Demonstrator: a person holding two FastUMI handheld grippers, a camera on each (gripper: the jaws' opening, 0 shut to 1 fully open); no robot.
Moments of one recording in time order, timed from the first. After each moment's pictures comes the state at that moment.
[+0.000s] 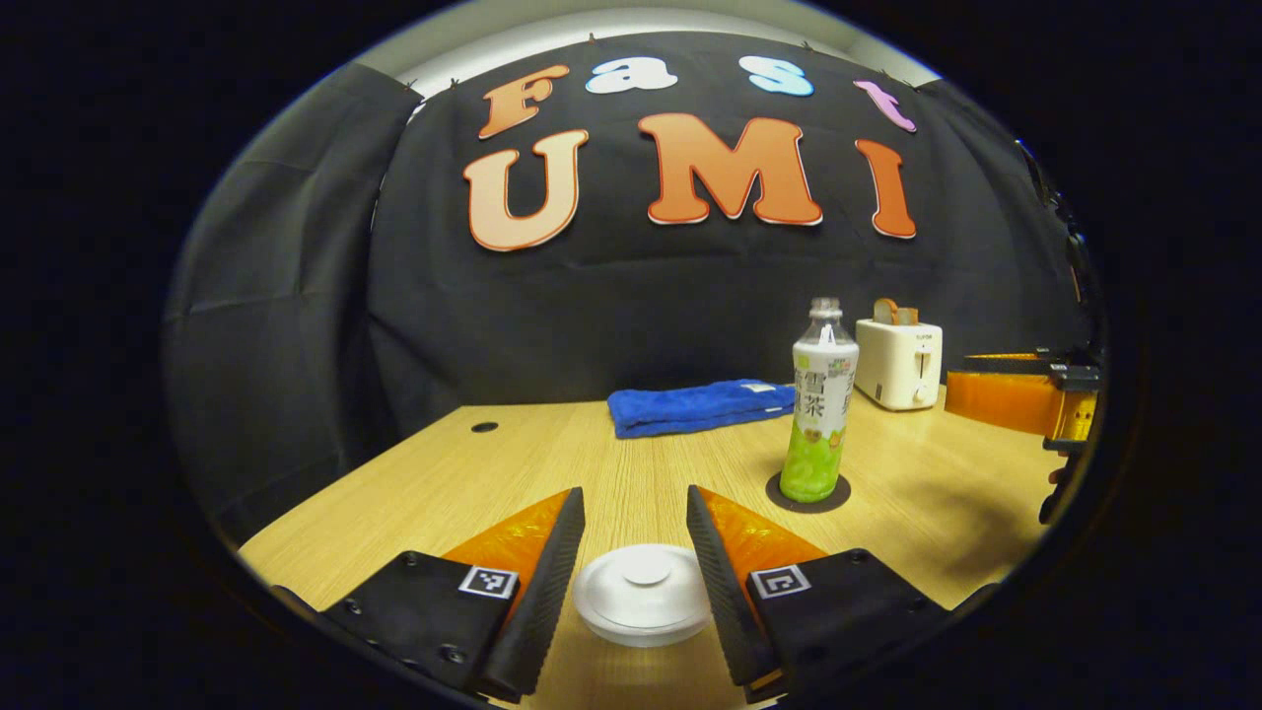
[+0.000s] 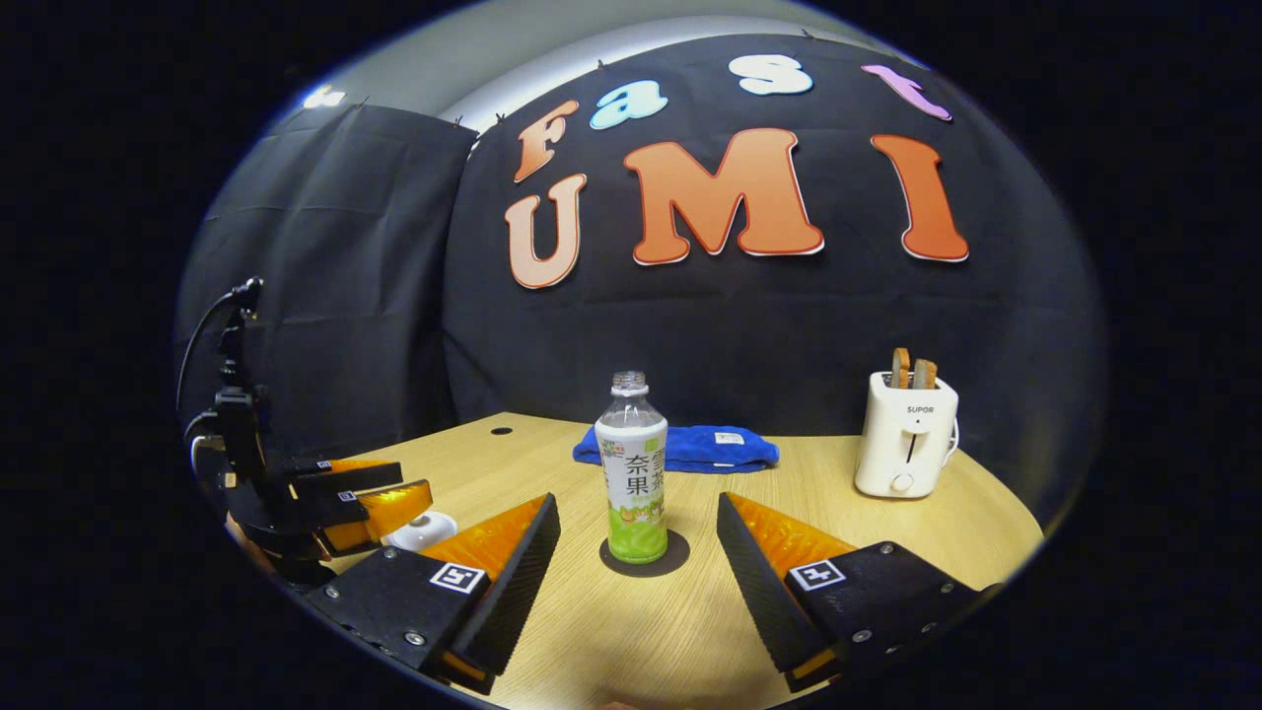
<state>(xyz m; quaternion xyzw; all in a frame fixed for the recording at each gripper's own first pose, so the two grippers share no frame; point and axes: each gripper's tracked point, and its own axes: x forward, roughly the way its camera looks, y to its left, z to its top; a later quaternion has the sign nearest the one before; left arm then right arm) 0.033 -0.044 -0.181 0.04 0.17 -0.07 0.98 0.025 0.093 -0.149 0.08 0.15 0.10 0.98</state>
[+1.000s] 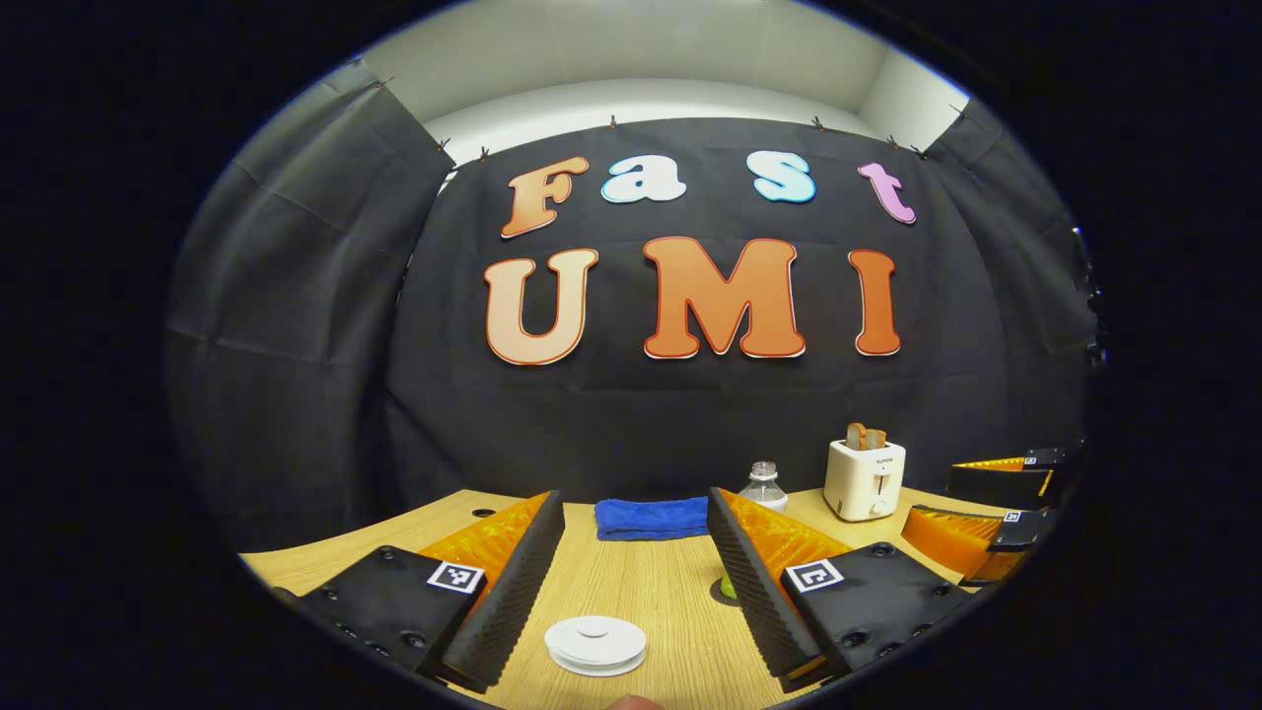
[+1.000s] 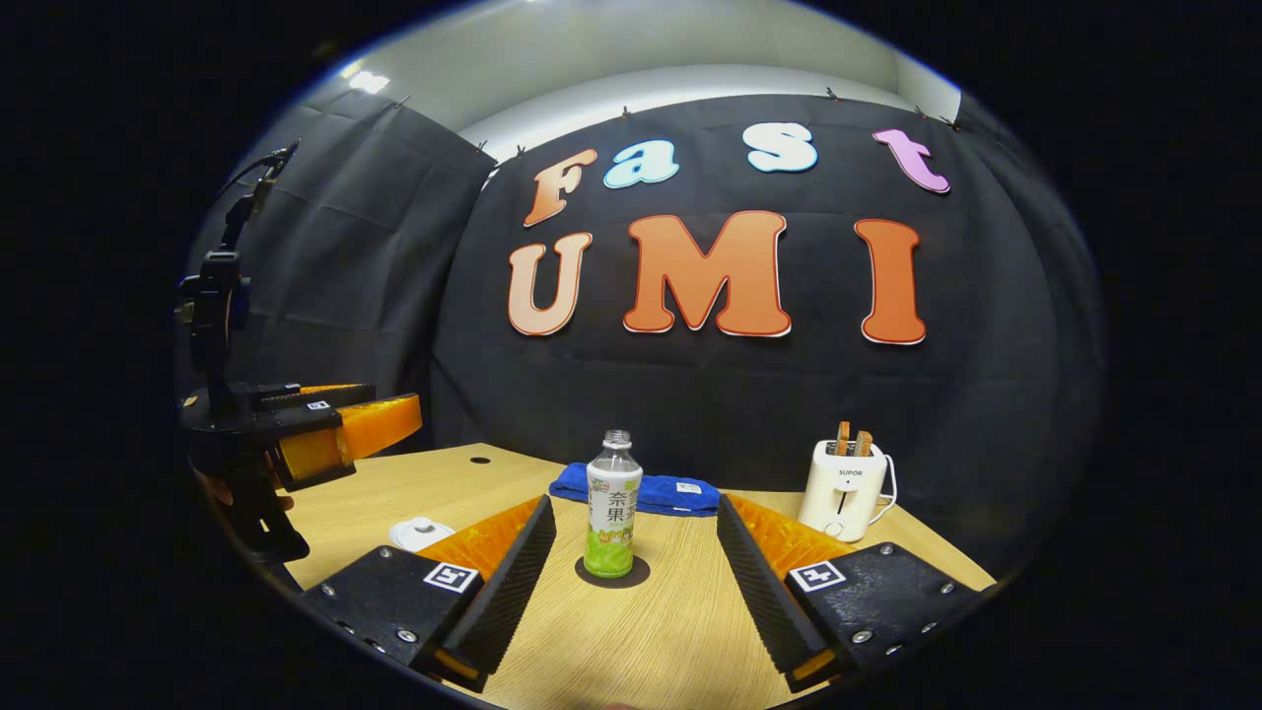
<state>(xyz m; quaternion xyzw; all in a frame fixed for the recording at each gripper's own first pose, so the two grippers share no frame) -0.002 -0.073 -0.060 -0.01 0.04 -0.06 1.00 -0.023 0.072 -0.094 0.03 0.07 0.05 1.00</state>
